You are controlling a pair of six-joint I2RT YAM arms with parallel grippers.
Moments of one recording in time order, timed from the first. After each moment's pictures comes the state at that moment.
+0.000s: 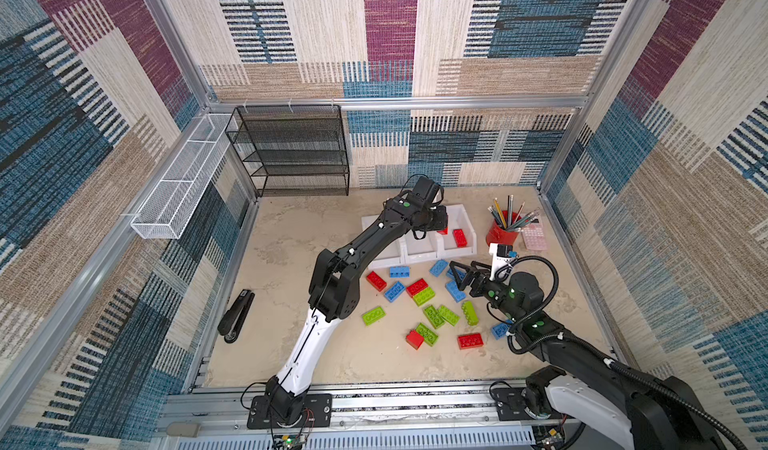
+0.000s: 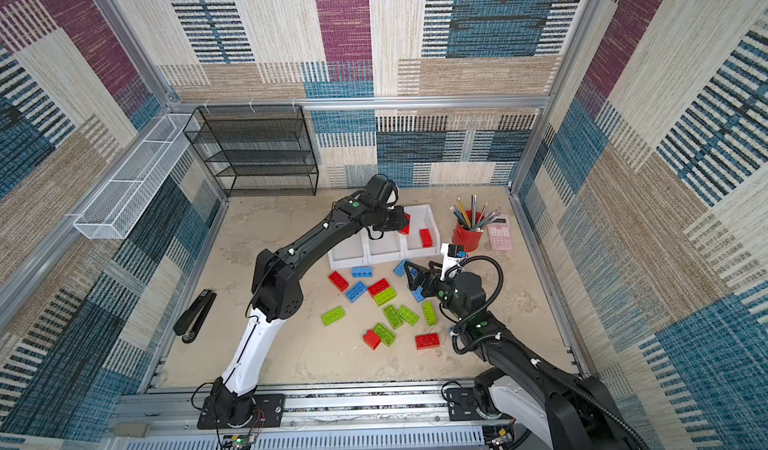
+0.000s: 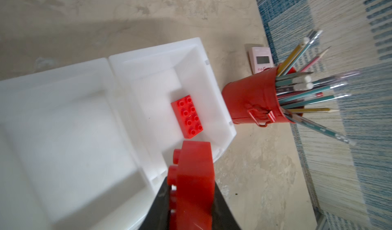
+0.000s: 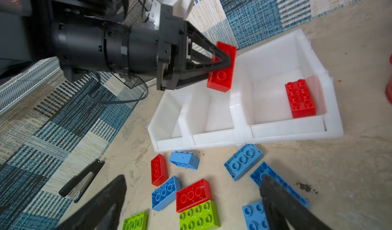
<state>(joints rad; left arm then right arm) -0.68 2.44 2.39 -0.70 0.22 -0.58 0.40 0.97 0.28 0.51 -0.17 0.58</state>
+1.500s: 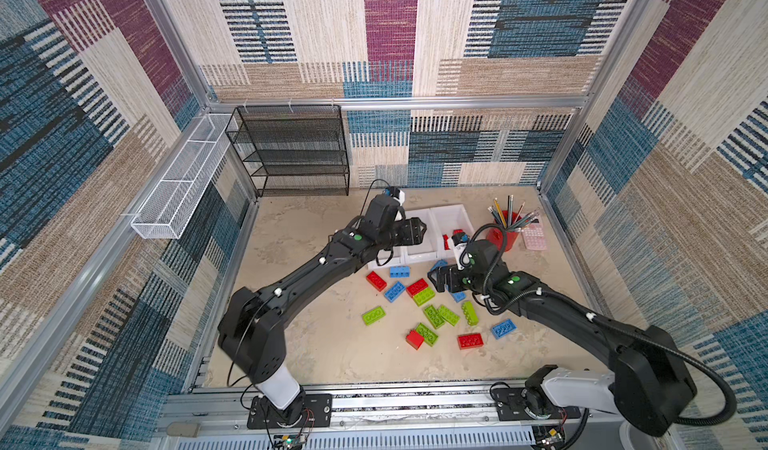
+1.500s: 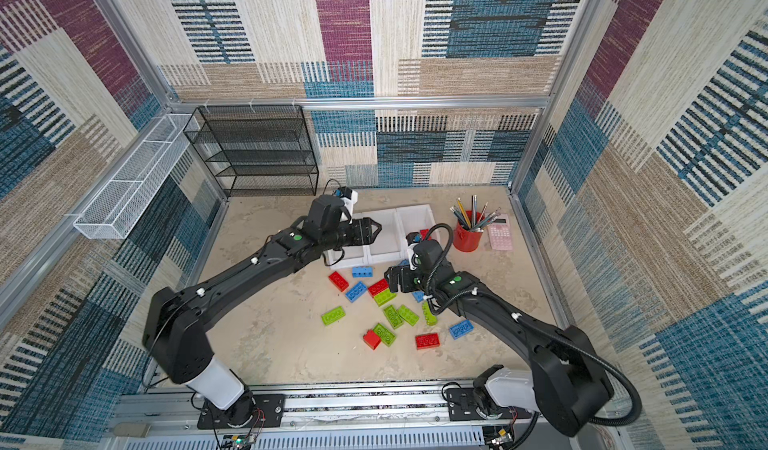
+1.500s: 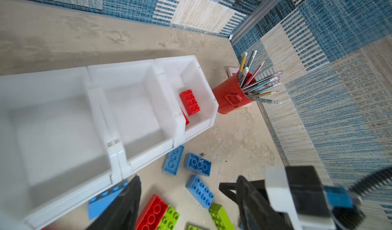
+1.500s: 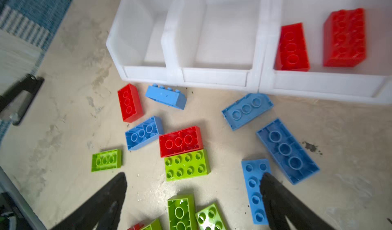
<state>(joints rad) -0.67 1.56 1.27 -0.26 0.06 -0.58 0.57 1.35 0.84 -0.31 -0.10 0.32</state>
